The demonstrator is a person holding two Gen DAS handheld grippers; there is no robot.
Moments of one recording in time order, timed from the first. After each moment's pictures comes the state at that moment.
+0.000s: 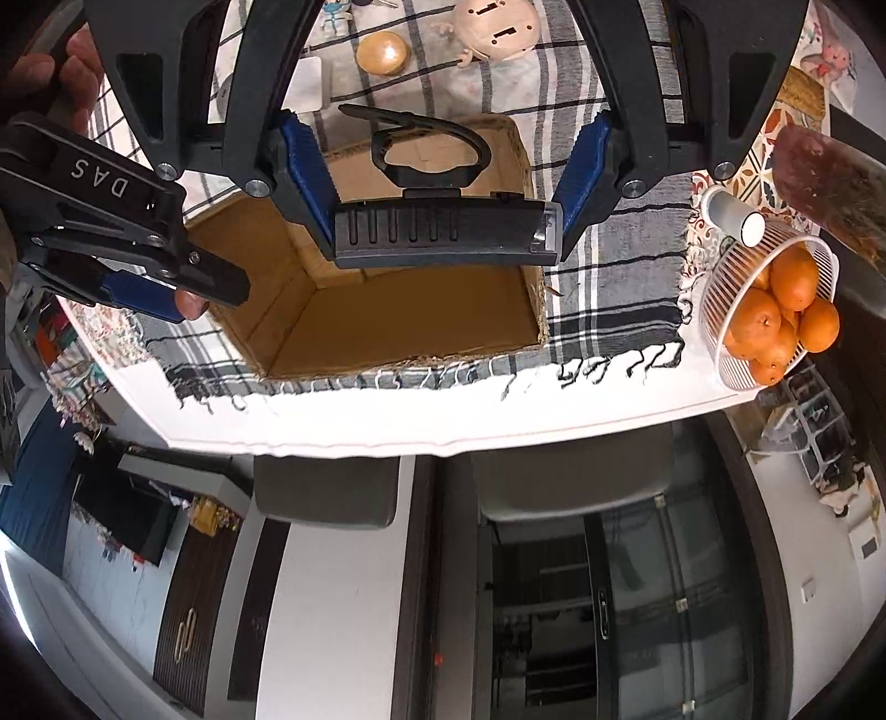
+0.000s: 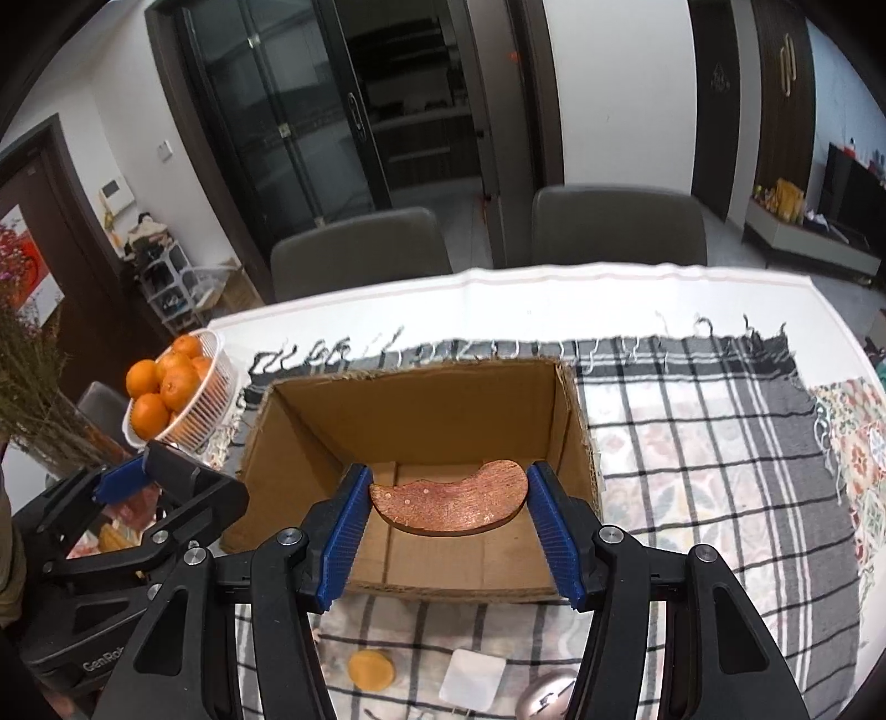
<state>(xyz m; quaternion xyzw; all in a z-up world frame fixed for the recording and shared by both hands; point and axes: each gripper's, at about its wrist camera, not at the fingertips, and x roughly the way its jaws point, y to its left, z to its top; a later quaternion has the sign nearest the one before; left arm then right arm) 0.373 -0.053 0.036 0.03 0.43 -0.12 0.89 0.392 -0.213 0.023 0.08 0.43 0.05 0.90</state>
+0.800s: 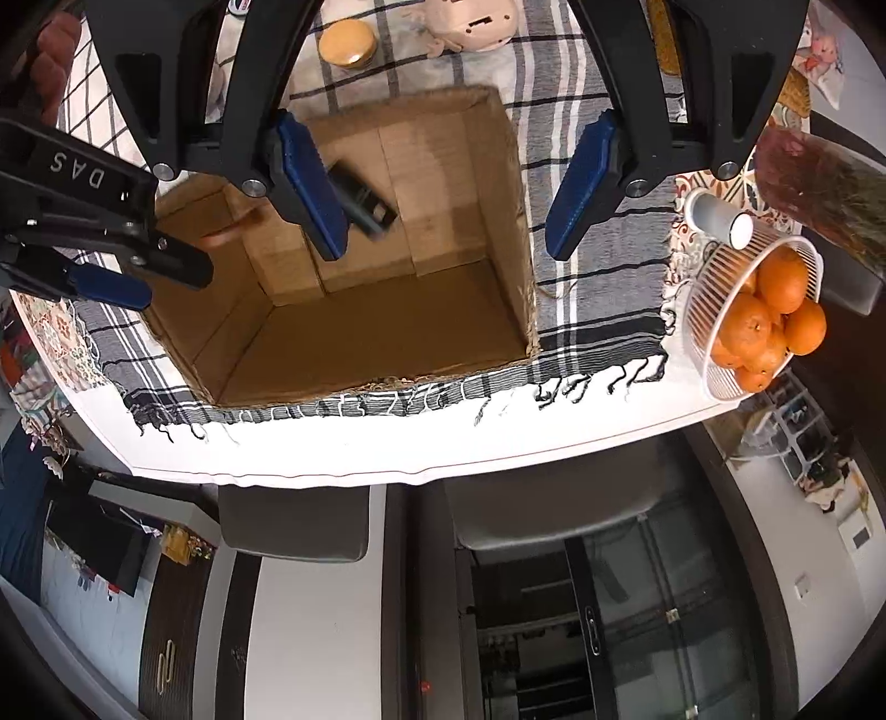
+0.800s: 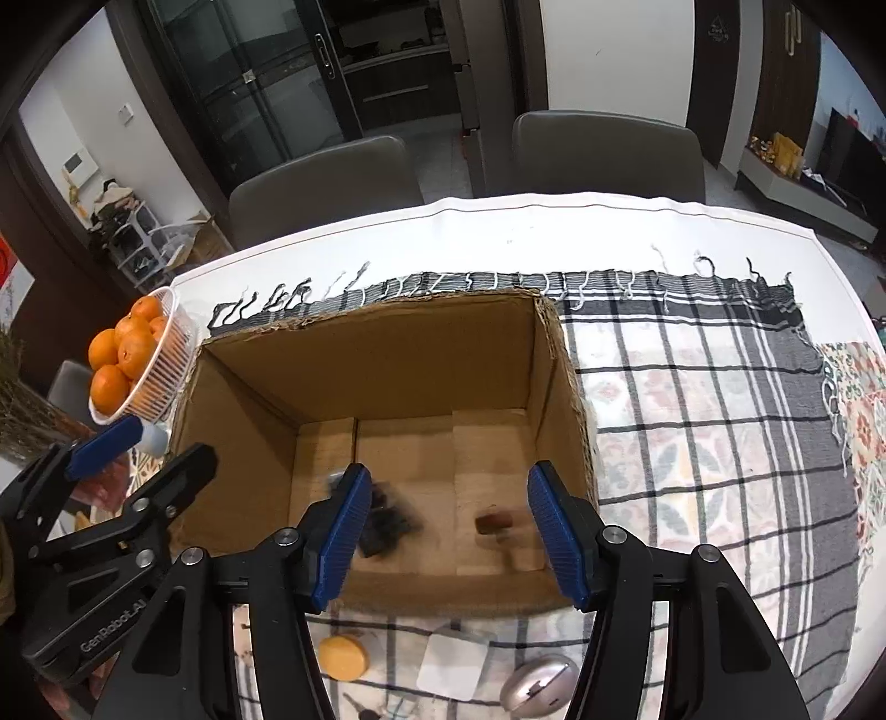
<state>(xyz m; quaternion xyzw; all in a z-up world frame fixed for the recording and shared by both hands) 0.388 -0.056 0.015 0.07 0.45 -0.09 0.89 0.416 -0.220 -0.014 0.08 0.50 0.03 0.86</state>
